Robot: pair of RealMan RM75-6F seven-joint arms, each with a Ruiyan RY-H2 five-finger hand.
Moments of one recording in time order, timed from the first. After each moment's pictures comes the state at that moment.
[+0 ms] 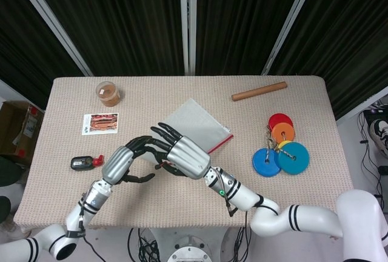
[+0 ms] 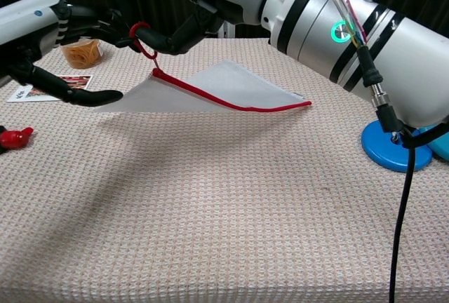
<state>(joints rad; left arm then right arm) -0.50 -1.52 -0.10 -1.52 1.68 1.26 -0.40 0.92 -1.70 0.25 -1.52 -1.60 1.10 -0.12</state>
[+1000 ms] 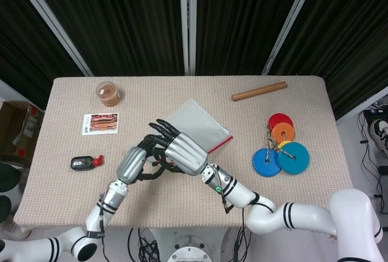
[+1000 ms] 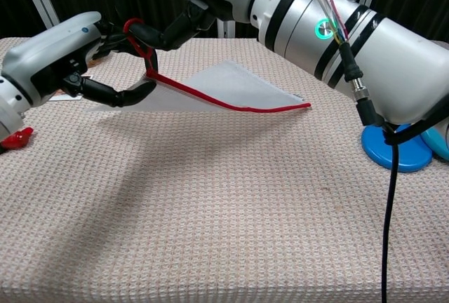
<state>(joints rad) -0.53 -1.65 -0.12 -1.52 1.54 1.24 -0.26 0.94 -1.73 0.25 -1.47 -1.57 1.11 -0.08</state>
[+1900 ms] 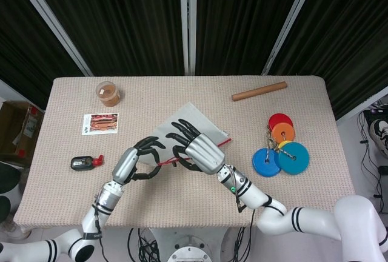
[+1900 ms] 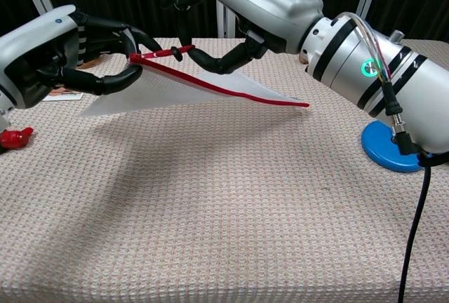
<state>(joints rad) -0.51 -1.65 -0.11 -1.50 1.55 1.29 -0.54 0.85 -1.73 0.16 -1.36 -1.60 1.21 0.00</state>
